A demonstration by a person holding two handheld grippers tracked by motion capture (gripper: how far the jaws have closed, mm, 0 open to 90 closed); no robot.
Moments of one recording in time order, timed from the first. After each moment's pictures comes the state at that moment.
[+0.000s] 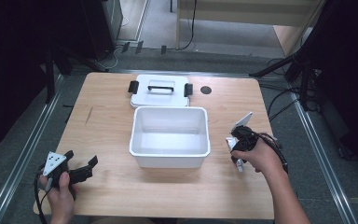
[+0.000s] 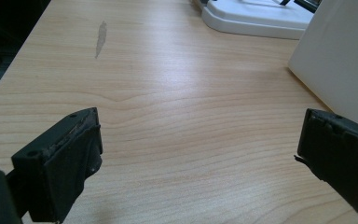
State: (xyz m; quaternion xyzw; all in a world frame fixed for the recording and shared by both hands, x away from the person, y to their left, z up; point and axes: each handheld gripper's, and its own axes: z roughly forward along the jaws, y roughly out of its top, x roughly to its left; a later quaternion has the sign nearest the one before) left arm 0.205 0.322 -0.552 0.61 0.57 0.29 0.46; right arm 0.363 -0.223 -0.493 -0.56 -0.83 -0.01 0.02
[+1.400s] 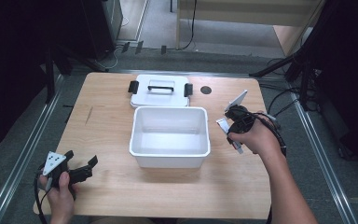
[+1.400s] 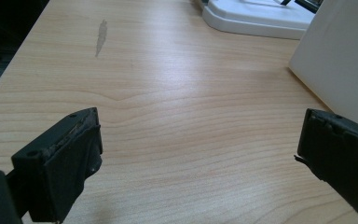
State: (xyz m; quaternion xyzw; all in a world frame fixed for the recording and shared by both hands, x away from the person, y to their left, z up) left arm 0.206 0.323 -0.552 0.61 0.58 0.28 0.46; right arm 0.379 -0.190 -0.418 -0.51 -0.86 -0.05 -0.03
